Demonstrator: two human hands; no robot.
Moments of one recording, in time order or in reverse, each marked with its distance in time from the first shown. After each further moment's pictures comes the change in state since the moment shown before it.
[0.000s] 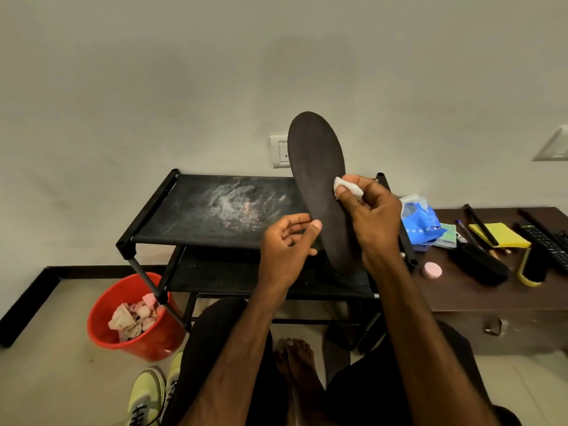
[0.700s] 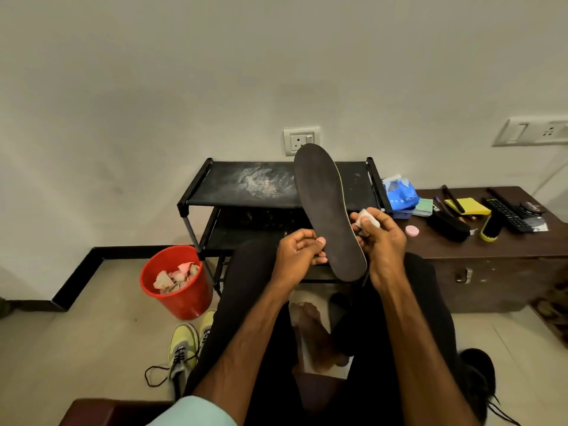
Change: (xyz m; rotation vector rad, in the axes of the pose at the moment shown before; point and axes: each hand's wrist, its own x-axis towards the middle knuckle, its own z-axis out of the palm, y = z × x) left_hand -0.147 0.001 -0.035 -0.062 -0.174 -0.136; right_hand -0.163 -0.039 -0.069 0.340 0.086 0.368
